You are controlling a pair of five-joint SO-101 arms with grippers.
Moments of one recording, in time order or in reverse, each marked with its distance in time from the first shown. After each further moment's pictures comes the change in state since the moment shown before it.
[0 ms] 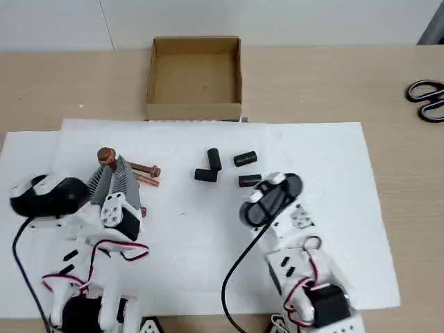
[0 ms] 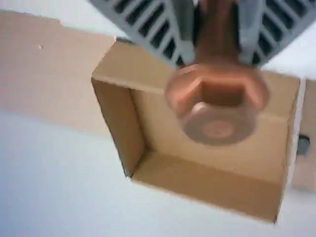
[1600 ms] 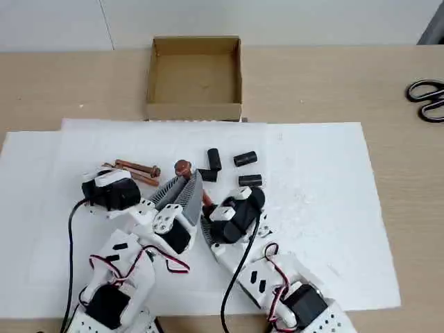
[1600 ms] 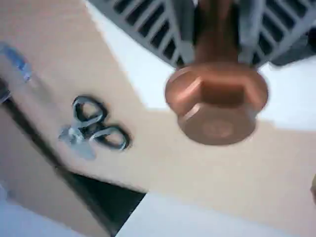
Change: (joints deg) left arm 23.9 0.0 12.2 -13.5 13.3; right arm -18.3 0.1 9.0 -13.2 -14.7
